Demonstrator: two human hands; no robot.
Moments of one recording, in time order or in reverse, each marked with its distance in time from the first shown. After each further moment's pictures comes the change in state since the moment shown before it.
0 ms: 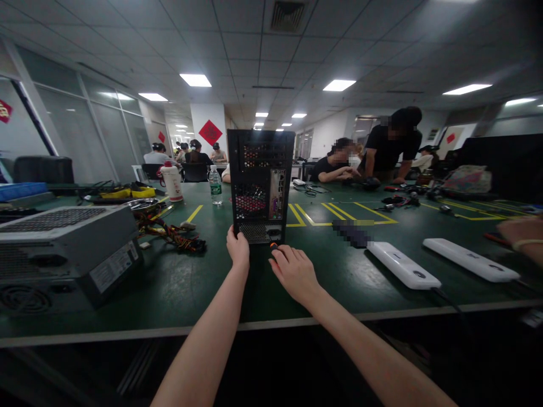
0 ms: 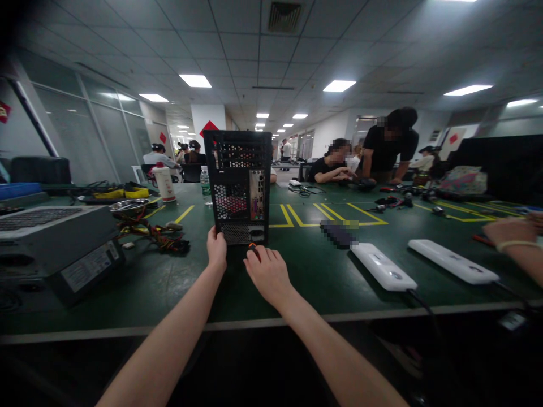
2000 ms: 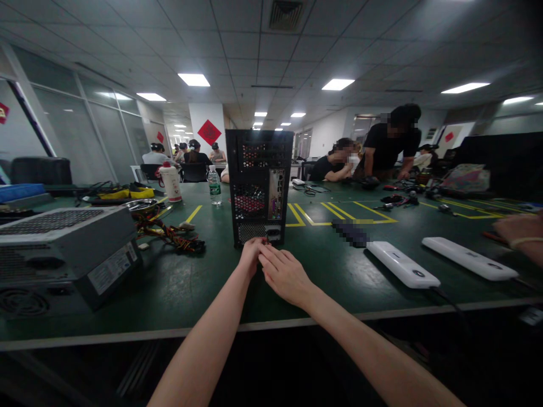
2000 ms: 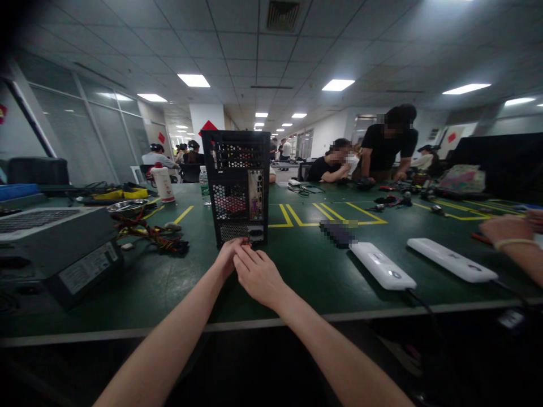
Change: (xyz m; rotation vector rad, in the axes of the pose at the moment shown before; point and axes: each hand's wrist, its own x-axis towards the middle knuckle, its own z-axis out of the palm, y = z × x) left_hand -0.027 0.021 0.007 -0.531 -0.578 -0.462; right_hand 0.005 -0.008 -0.002 0.110 -0.018 -0.265
